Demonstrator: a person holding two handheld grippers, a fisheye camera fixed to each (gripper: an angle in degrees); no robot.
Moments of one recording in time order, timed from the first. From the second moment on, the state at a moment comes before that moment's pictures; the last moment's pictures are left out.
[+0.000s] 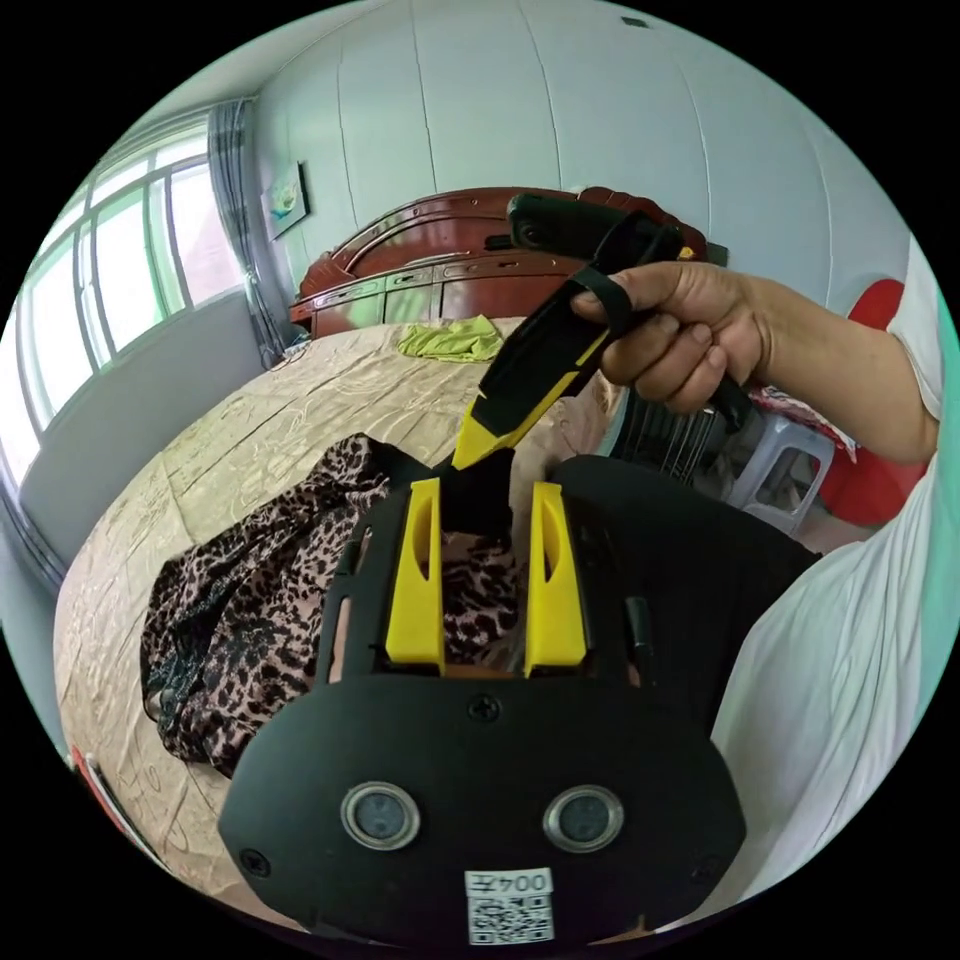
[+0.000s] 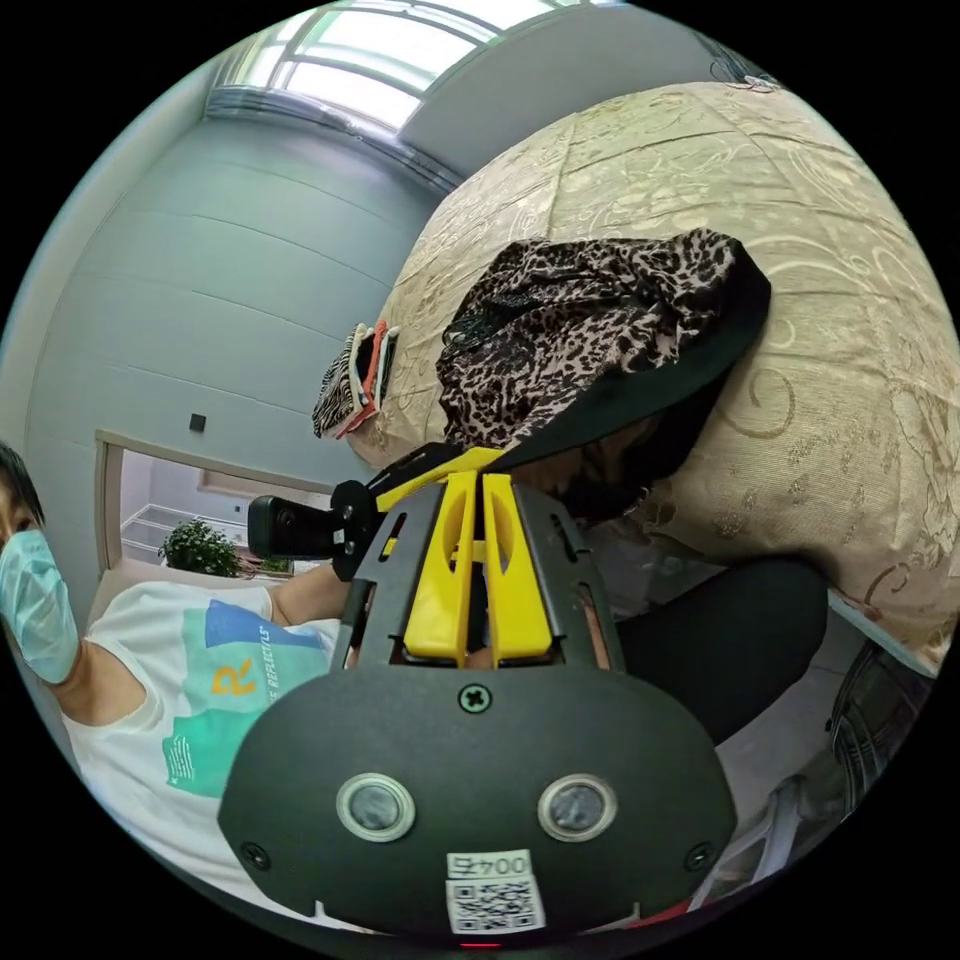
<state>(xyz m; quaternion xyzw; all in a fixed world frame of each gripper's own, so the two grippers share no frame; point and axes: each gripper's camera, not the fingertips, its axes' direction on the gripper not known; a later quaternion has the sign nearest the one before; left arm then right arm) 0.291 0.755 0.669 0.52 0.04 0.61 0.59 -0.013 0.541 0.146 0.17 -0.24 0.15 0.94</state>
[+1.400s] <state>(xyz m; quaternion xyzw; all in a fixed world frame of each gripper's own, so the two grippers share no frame) -0.141 0.564 0.423 0.51 0.36 0.24 0.74 0.047 0.289 0.220 0.11 0.16 0.08 0.98</state>
